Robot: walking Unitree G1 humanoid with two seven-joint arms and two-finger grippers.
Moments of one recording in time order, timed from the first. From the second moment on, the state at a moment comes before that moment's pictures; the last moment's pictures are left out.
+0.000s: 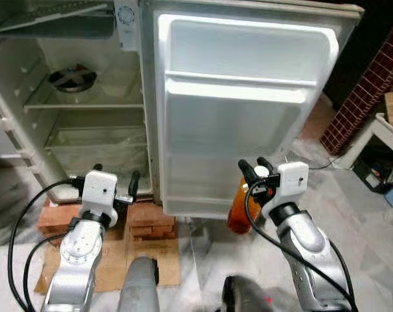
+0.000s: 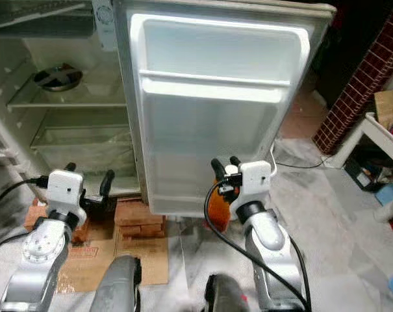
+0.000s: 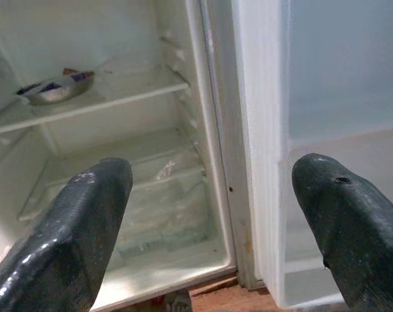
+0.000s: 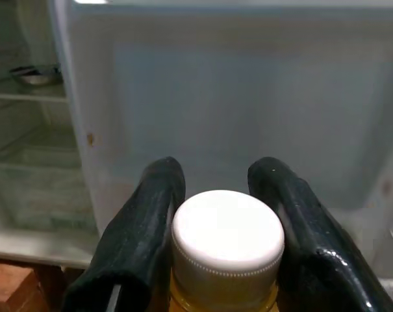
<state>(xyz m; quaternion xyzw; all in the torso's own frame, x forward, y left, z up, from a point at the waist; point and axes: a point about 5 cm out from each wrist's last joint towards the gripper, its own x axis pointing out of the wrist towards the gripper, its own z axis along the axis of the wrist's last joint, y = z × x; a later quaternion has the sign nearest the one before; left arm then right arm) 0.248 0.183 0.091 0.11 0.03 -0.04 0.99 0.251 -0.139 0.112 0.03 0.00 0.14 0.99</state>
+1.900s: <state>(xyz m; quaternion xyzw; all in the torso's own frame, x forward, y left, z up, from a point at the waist) 0.256 0.191 0.084 0.08 0.04 -0.03 1.00 0.280 -0.119 0.132 0.03 -0.06 0.13 0.99</state>
